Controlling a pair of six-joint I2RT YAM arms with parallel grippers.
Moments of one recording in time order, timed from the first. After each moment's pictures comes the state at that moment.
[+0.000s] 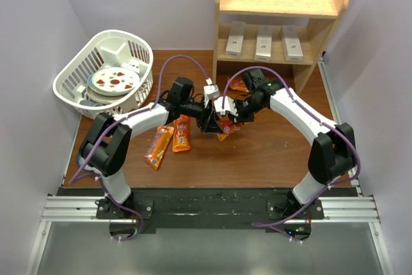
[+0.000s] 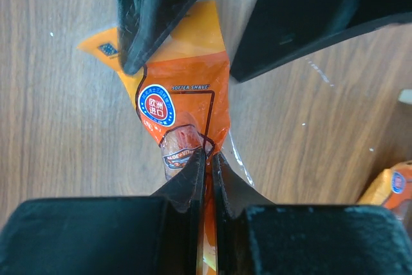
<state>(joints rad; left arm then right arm) -0.56 1.76 1.11 0.01 0.96 0.05 0.46 1.64 1.36 -0.94 -0.56 -1.26</state>
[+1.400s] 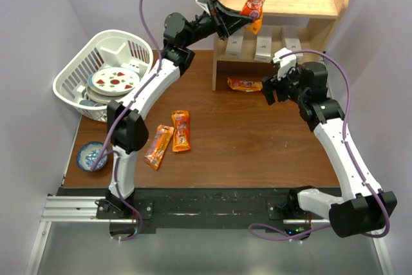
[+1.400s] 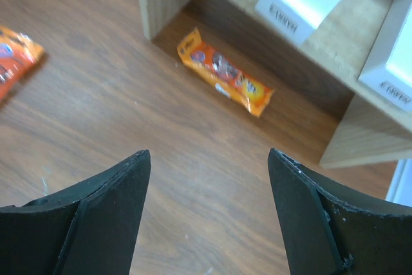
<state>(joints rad) -0.52 2.09 2.13 0.59 0.74 -0.68 0.18 1.15 1.18 -0.45 -0.23 -0.31</state>
